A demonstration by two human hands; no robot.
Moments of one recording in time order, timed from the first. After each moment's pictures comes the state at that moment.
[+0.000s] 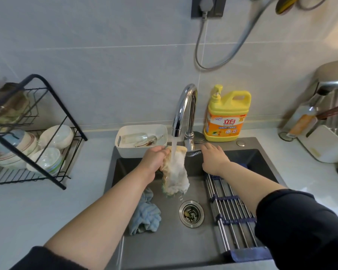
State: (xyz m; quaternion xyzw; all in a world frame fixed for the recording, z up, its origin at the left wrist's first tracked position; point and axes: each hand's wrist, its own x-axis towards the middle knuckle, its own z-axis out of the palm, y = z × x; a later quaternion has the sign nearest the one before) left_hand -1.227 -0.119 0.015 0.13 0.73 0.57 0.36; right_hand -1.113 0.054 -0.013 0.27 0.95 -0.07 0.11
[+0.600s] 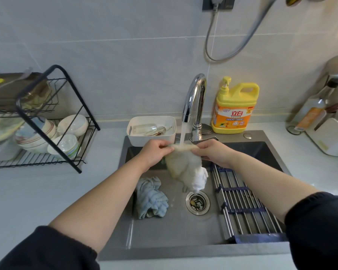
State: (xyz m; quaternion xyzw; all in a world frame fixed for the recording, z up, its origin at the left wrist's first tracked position) left_hand -1.226 -0.167 0.024 0.30 0.79 0.45 0.29; right_hand -1.097 0.009 0.018 0.24 0.77 -0.59 0.06
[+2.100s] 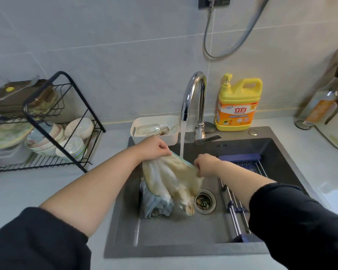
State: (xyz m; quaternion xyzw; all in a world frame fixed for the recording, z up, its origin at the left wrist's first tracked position) left_hand -1.240 -0.167 0.050 0.40 0.85 0.20 0.26; right_hand -1.116 0.000 -0.041 0.16 0.95 -0.17 0.23
